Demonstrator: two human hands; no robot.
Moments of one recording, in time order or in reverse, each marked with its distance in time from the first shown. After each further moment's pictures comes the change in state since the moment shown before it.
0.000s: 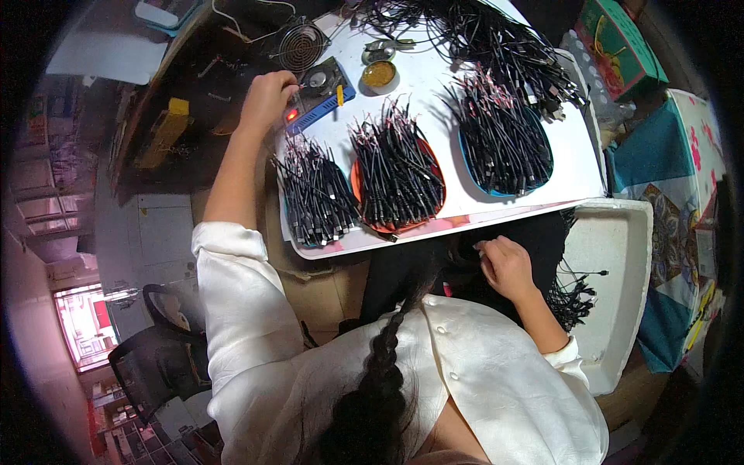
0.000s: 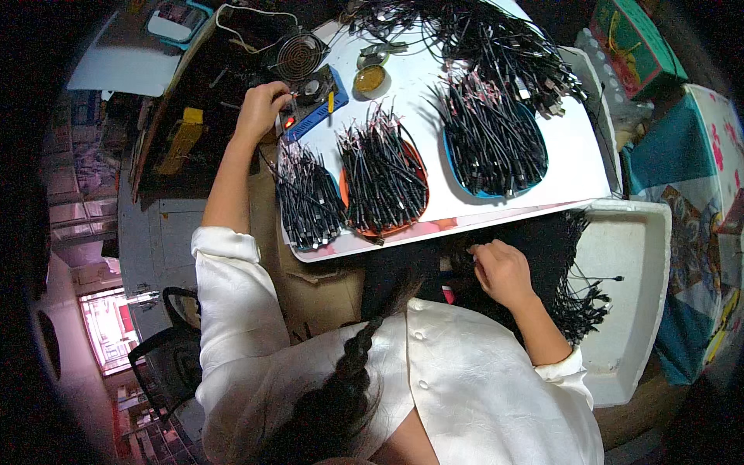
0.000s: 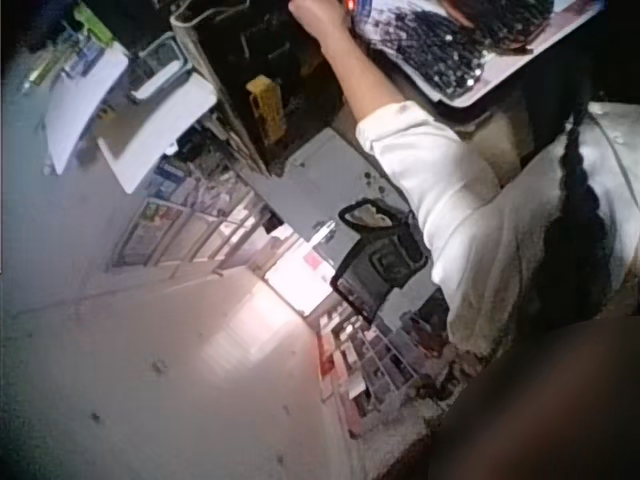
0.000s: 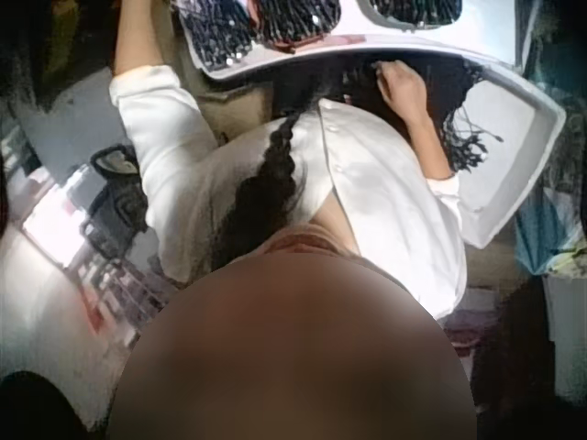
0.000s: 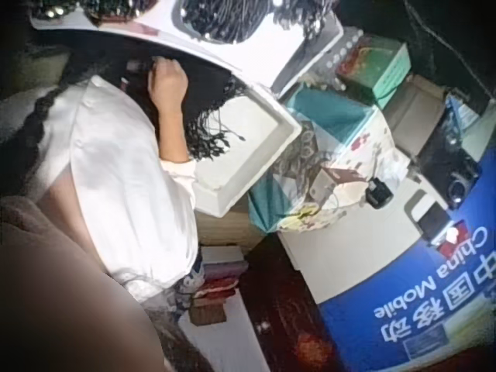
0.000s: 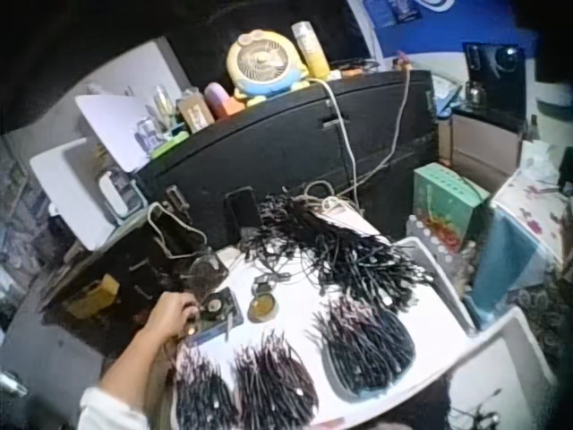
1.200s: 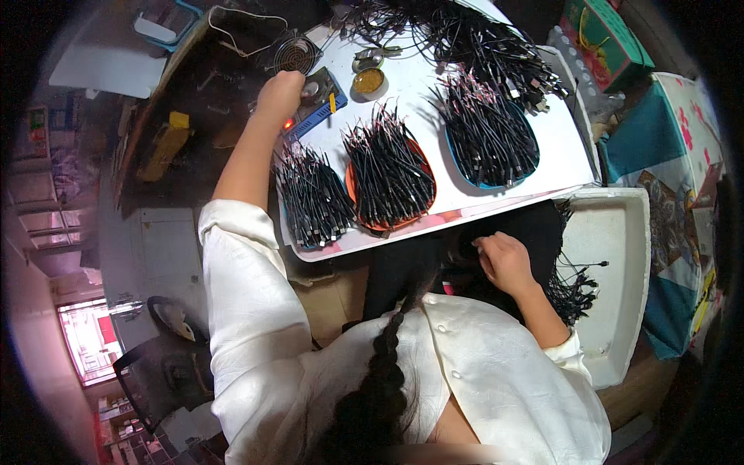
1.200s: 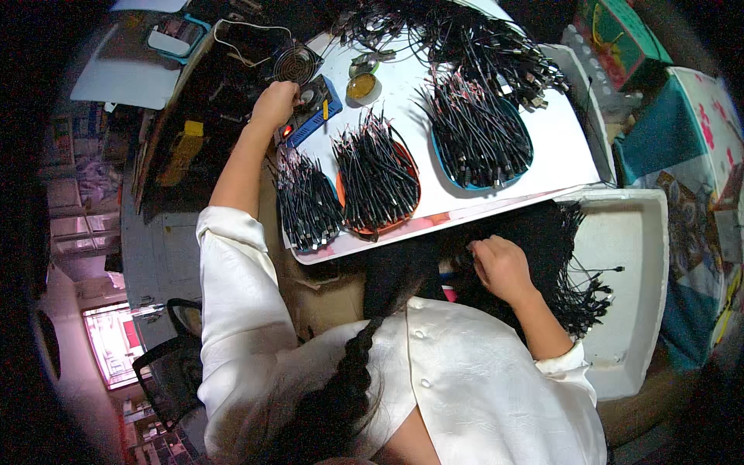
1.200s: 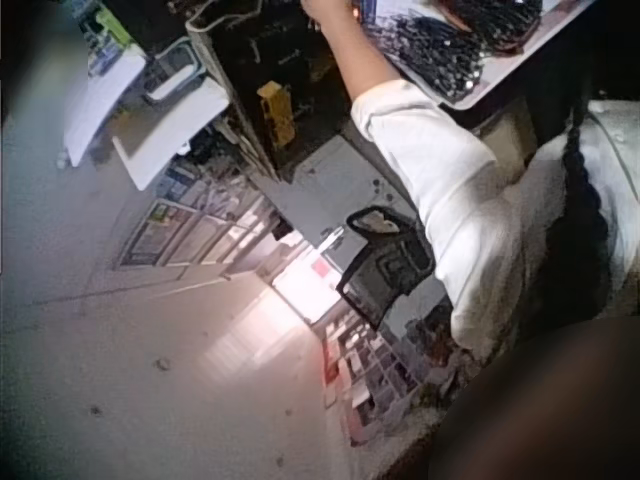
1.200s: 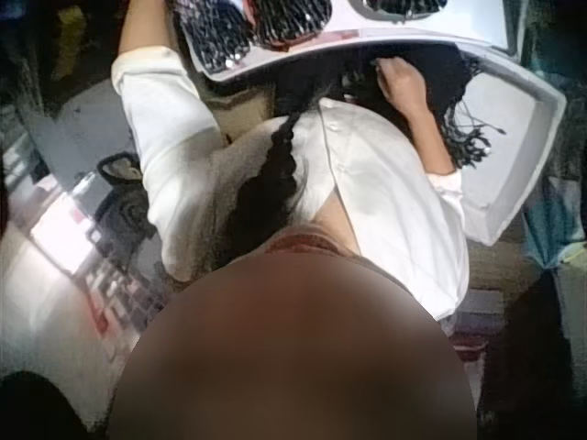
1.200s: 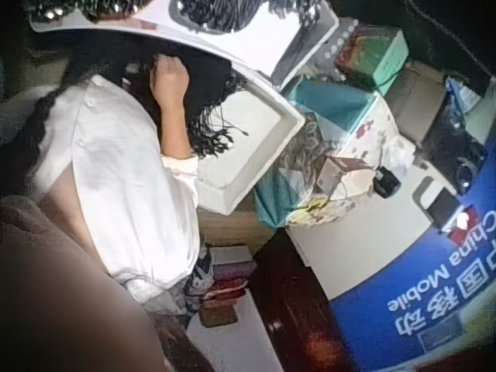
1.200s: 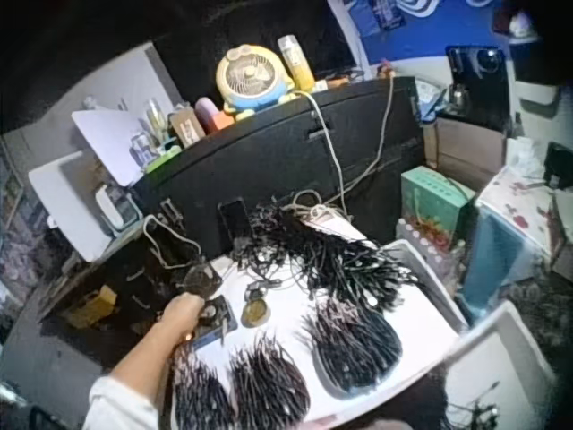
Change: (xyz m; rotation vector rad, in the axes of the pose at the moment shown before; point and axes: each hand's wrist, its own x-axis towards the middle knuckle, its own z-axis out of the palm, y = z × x) left_hand 0.033 0.005 0.026 0.360 -0.112 0.034; right_hand -0.012 0.005 0.000 -0.037 0.033 -0.035
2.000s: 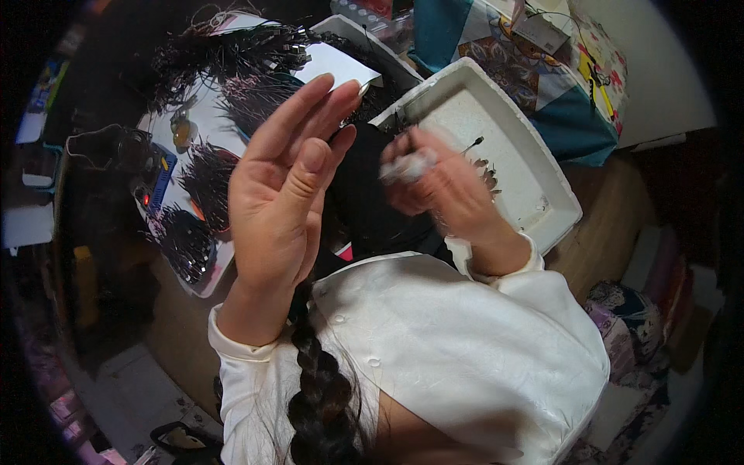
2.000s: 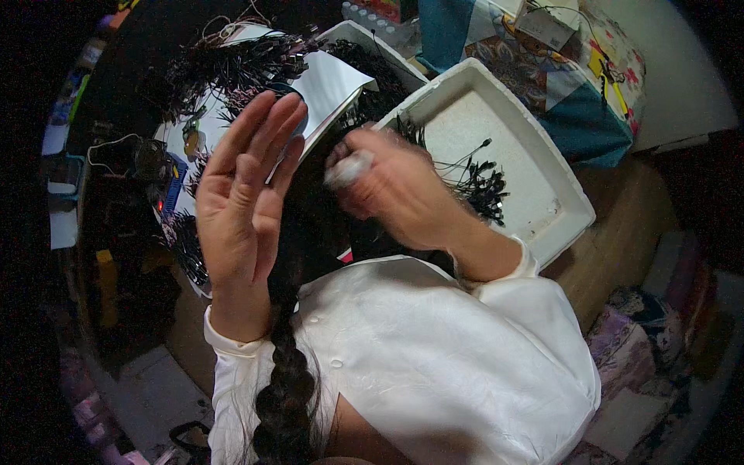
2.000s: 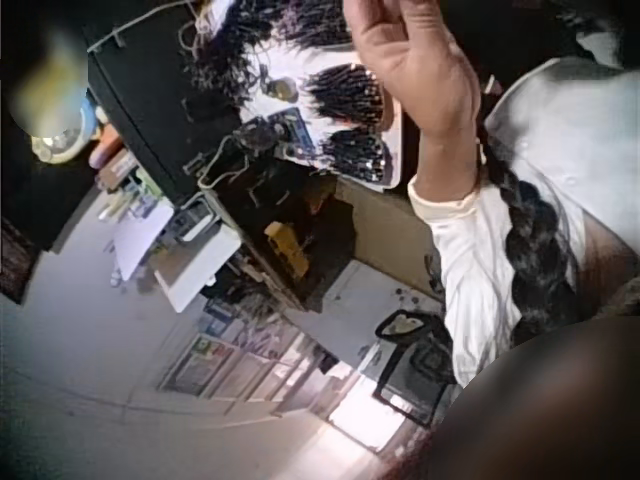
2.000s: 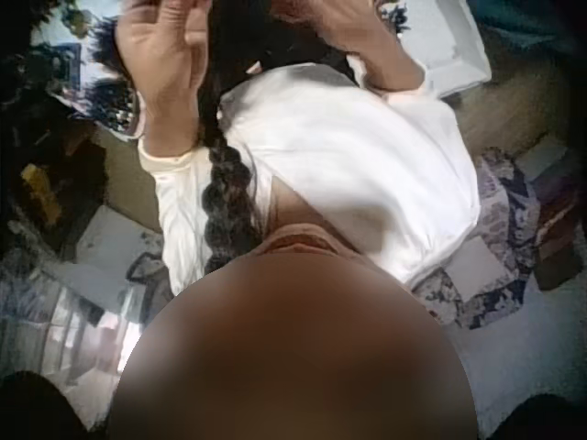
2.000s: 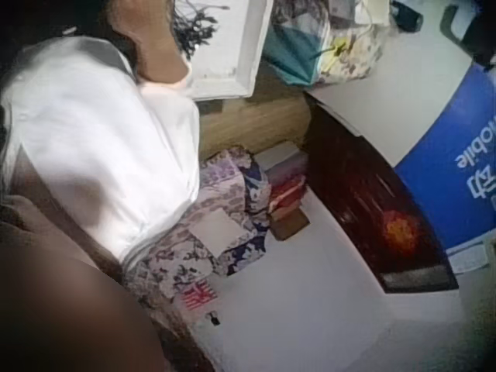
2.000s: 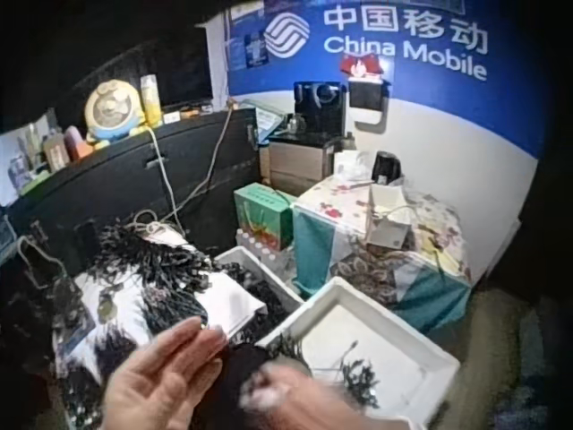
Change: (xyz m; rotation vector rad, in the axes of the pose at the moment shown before) left_hand -0.233 0.326 -0.167 -2.361 -0.233 0.417; right_hand -0.074 -0.127 -0.167 0.826 0.371 0.146
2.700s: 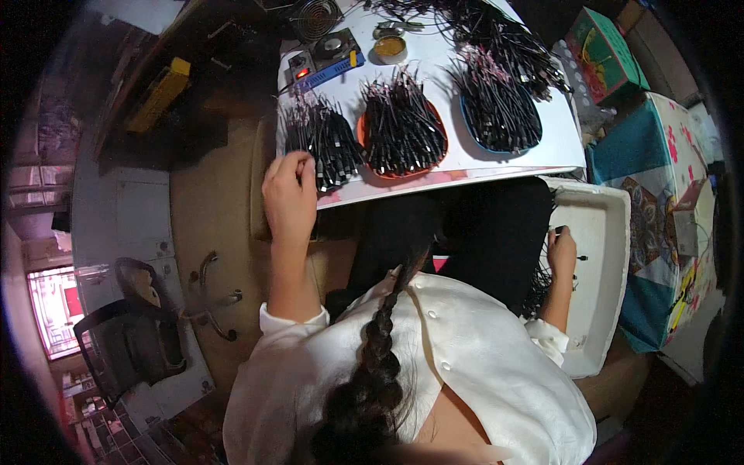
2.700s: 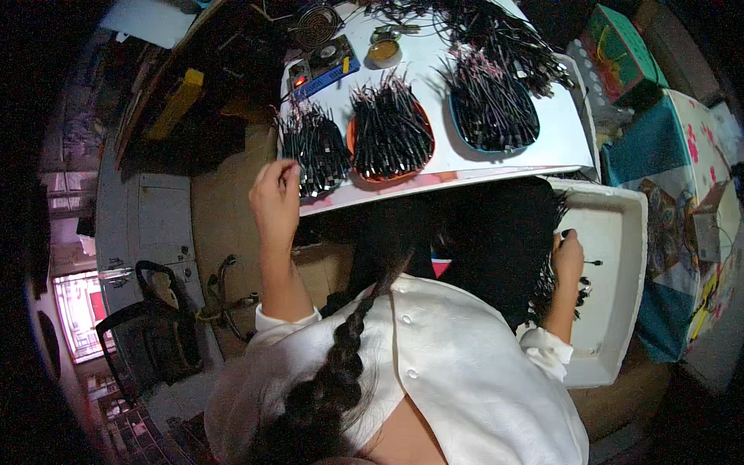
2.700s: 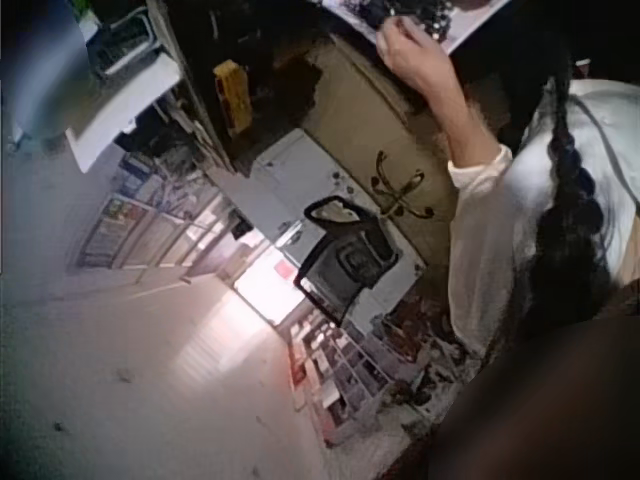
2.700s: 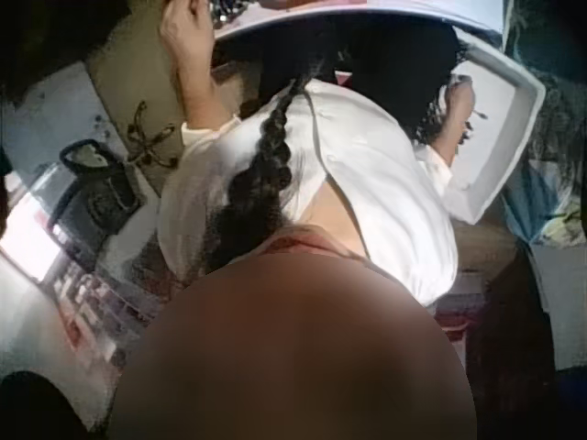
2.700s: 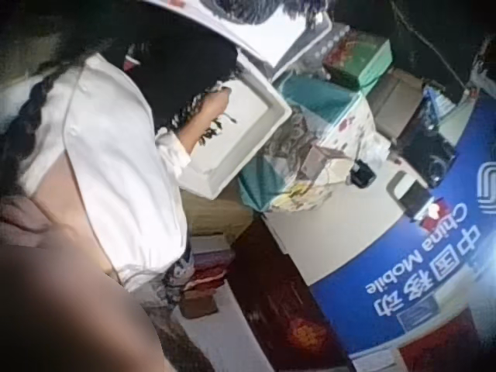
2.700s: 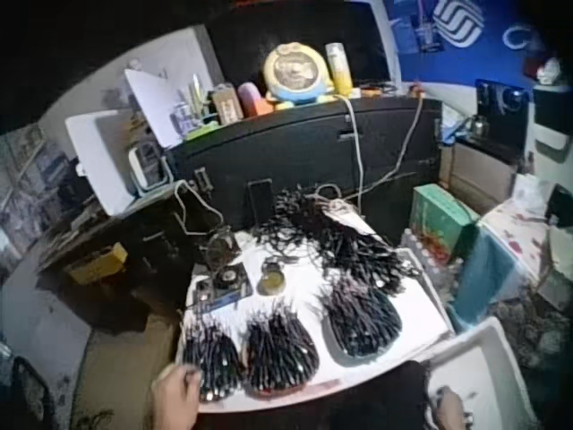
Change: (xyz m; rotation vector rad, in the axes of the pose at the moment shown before) left_hand -0.122 0.054 -0.218 1.675 0.983 0.014; right_hand -0.001 0.238 -0.084 -1.323 0.095 0.713
